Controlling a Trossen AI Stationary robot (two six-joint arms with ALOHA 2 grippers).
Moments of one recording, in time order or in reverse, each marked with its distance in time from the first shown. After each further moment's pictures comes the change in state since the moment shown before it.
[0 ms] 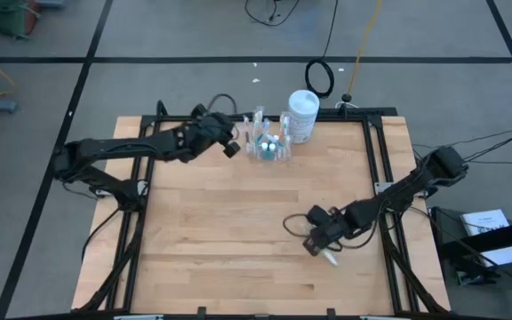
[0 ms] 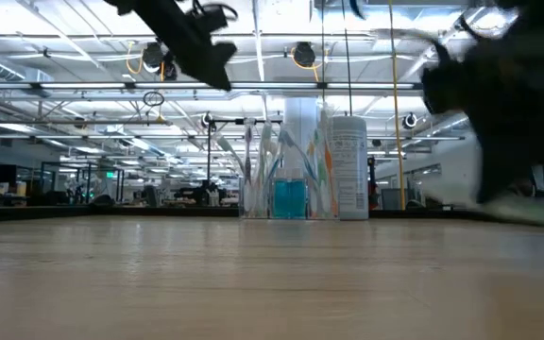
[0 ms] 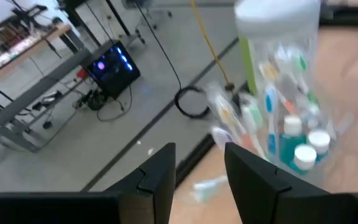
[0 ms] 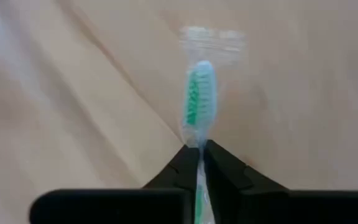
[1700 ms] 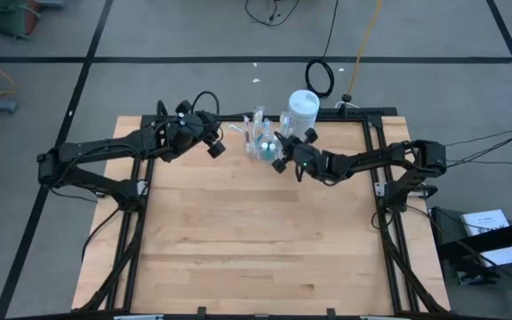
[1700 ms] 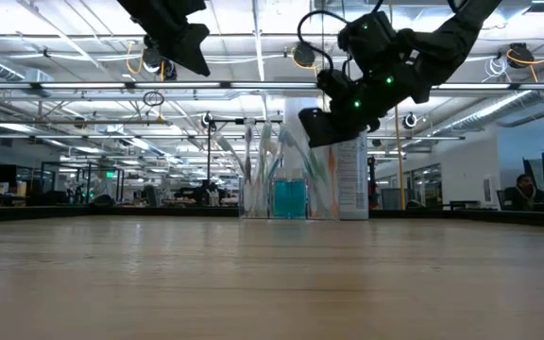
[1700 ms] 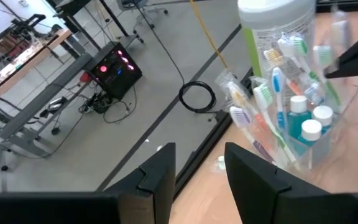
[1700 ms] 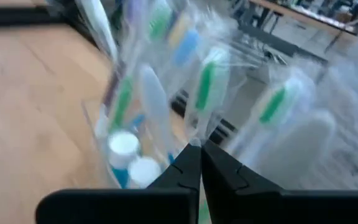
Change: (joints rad) left arm -0.001 -0.159 0.000 -0.166 0.006 0.065; right arm -0.686 0.144 0.004 0.900 0.494 -1.174
